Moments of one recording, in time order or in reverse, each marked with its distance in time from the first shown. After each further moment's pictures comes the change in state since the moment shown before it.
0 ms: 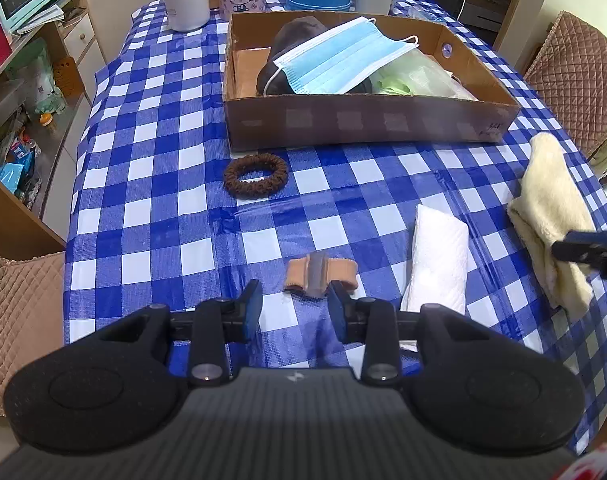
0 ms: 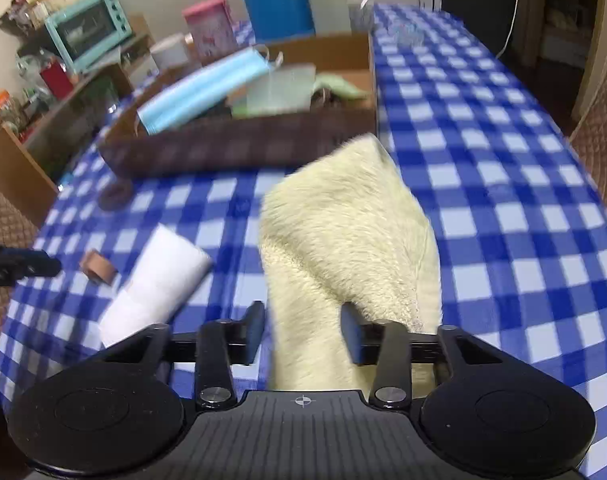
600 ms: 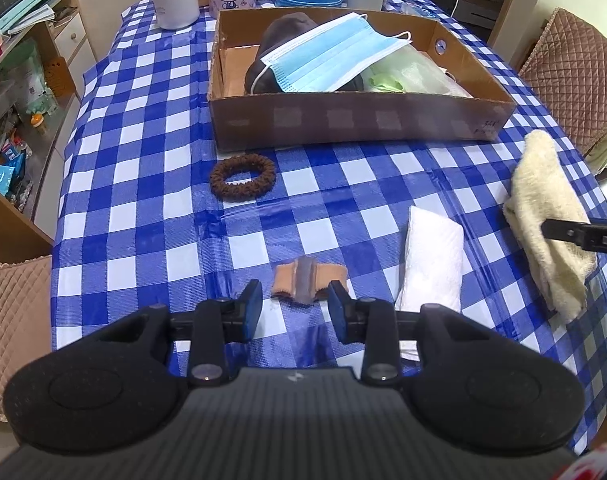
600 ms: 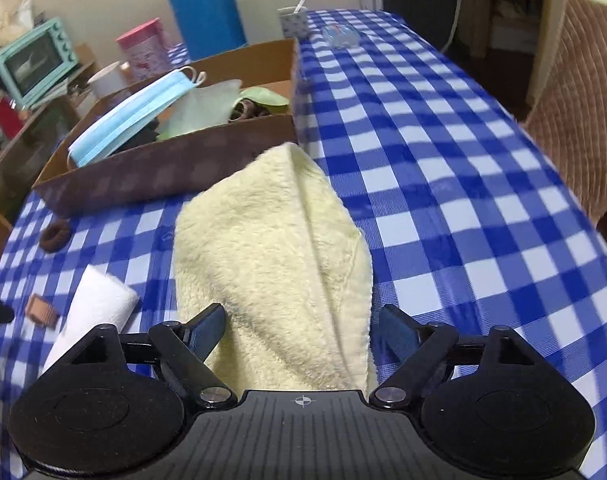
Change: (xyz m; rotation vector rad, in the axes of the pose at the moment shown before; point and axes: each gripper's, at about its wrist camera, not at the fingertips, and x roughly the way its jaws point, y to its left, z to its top) left arm 0.009 -0.004 0.004 0.011 0.006 -0.025; right arm 0.020 -0.033 0.007 0.112 -0.051 -0.106
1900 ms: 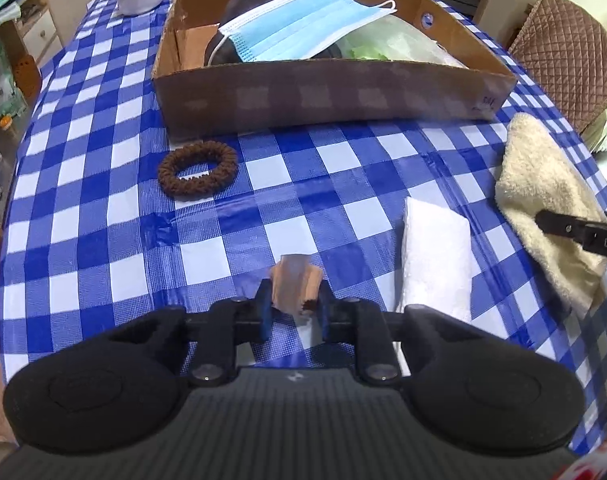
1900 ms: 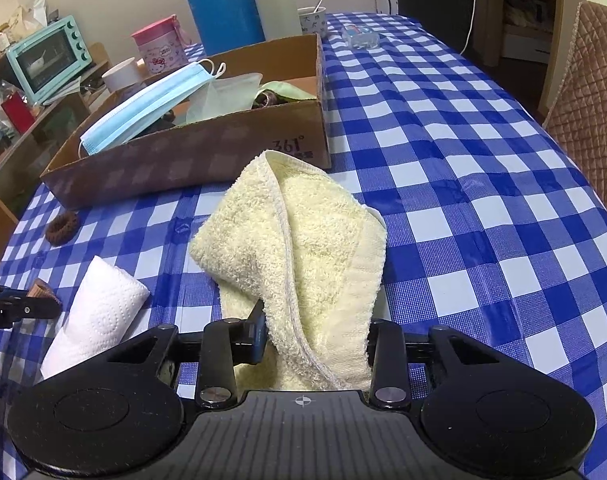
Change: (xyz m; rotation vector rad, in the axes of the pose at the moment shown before) left arm 0.049 -0.013 0.004 0.048 0.023 -0.047; right arm 0.014 0.012 -0.010 -0.027 -0.028 0.030
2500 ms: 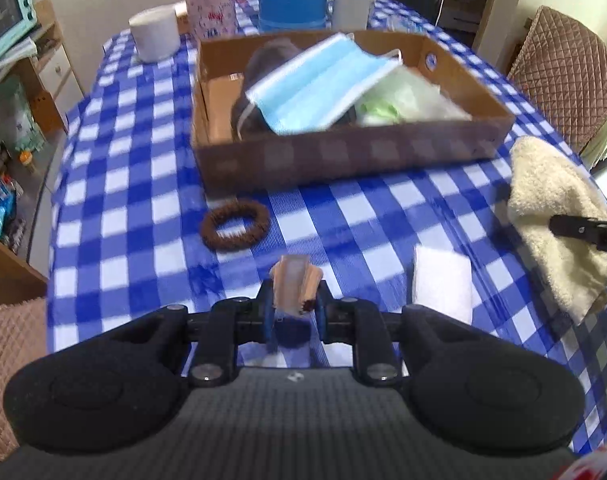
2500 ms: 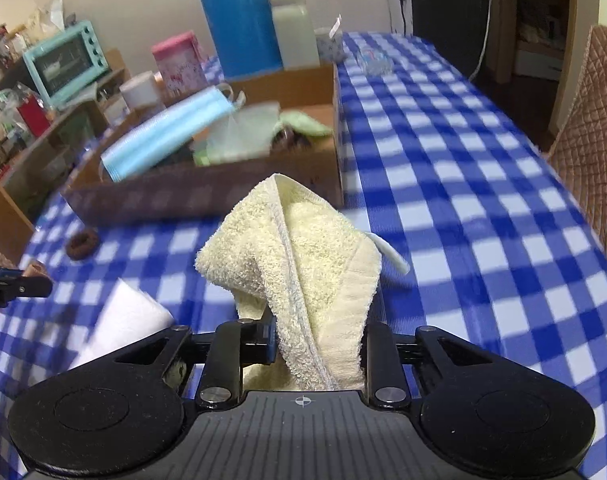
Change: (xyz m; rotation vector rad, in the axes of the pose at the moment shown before) left arm -0.038 0.013 0.021 0.026 -0.097 0.047; right arm -0.021 0.006 0.021 -0.038 -0.029 0.028
